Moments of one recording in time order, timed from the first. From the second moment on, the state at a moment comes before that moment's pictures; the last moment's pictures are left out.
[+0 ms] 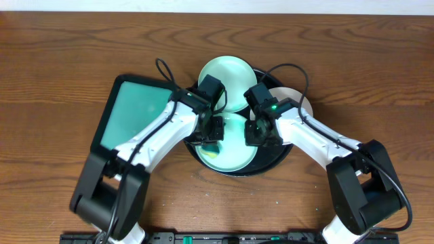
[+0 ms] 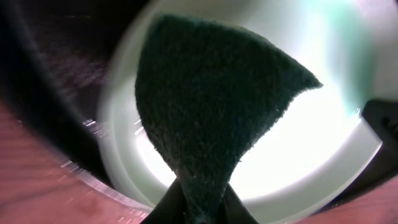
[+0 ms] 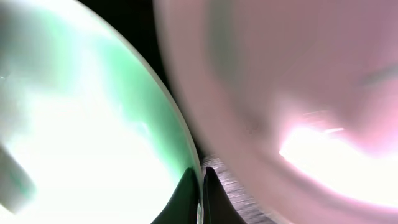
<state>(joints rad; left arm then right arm) -0.53 1.77 1.22 -0.90 0.19 -0.56 0.51 1.81 1.11 -0.73 -0.05 0.53</state>
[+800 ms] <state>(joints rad) -0.63 1.95 1.23 -0.67 0.45 -0.63 0.52 1.81 1.10 -0.74 0.03 0.51</state>
